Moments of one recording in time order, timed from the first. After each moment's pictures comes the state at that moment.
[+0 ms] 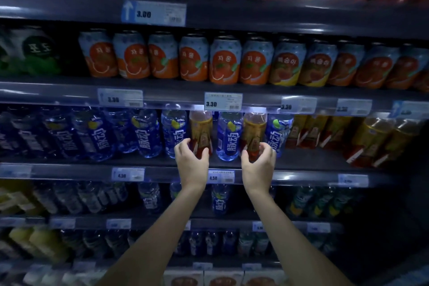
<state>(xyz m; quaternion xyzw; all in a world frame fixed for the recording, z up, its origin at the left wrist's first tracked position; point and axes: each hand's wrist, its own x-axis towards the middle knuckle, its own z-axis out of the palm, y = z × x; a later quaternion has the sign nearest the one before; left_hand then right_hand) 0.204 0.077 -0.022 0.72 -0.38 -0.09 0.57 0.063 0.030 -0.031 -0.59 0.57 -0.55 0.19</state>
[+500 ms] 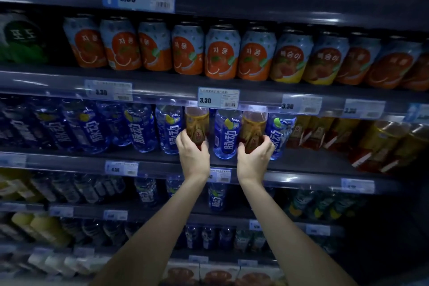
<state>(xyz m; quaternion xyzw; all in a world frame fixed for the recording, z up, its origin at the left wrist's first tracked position) 0.187 0.048 -0.017 0.75 -0.33 -0.07 0.57 0.076 0.000 -0.033 -0.55 0.58 -0.54 0.23</state>
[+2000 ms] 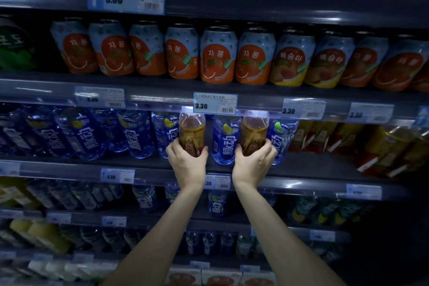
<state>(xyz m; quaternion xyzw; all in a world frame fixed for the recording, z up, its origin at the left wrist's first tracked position) 0.196 0.042 -0.031 0.76 -0.28 -0.04 0.59 0.089 -0.005 -0.028 -0.51 0.64 -0.55 0.17</state>
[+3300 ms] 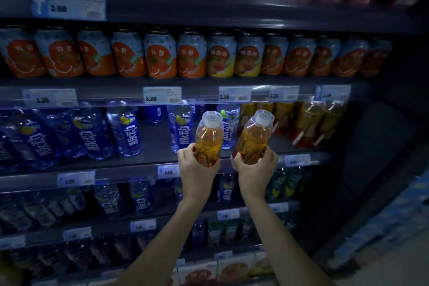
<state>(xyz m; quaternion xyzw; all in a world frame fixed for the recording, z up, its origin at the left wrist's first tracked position) 0.075 0.085 -0.028 0.64 -0.48 -0.08 0.60 -0.050 0.053 -0.027 -0.51 0.58 -0.62 0.16</state>
